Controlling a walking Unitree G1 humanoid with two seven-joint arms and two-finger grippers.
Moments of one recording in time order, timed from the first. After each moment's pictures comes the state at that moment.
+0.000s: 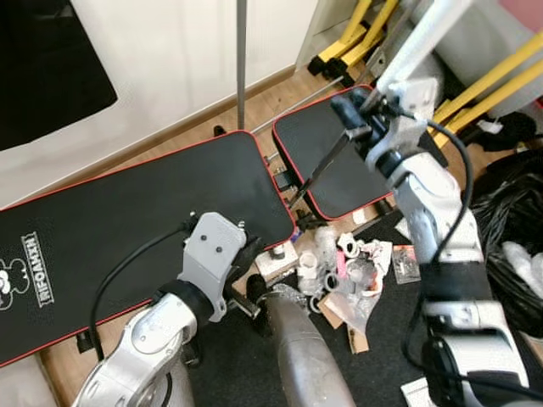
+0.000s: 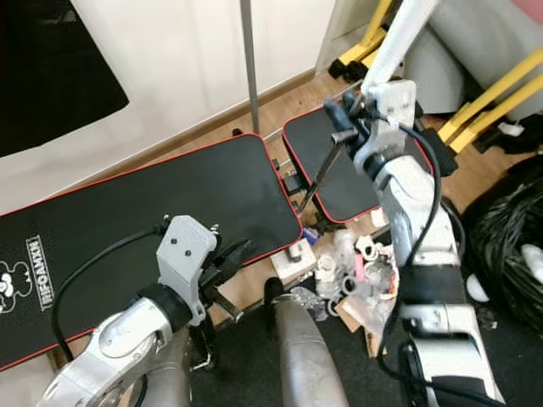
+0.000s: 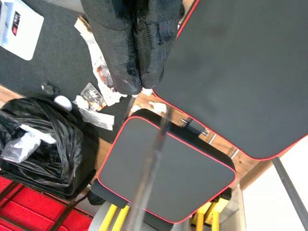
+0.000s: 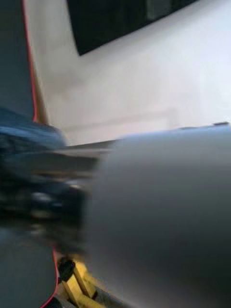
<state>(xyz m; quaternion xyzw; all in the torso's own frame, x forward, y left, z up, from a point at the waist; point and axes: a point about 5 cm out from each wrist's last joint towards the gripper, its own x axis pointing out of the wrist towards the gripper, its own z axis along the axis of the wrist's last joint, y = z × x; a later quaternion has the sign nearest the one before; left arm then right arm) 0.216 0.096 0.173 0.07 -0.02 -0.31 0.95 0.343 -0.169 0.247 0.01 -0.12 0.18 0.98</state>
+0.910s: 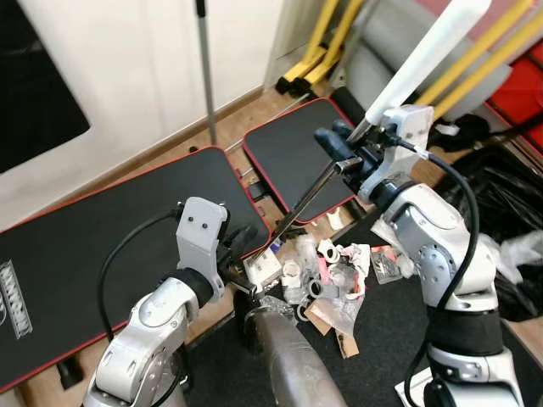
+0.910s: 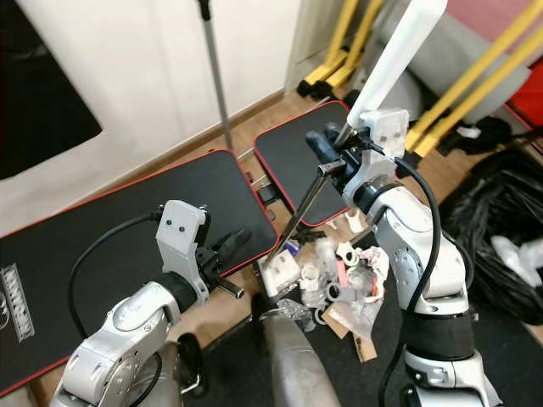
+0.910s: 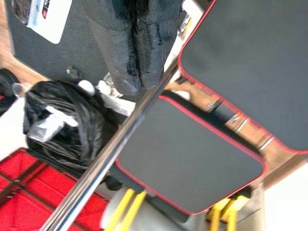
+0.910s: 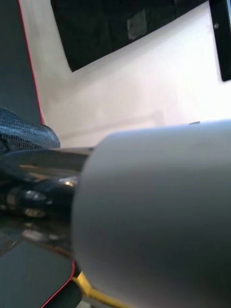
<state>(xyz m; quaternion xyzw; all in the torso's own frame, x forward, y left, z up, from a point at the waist) 0.240 0.099 0.163 -0.01 0.01 -0.28 0.96 0.308 -0.141 0.241 0.05 -0.08 0.24 0.97</state>
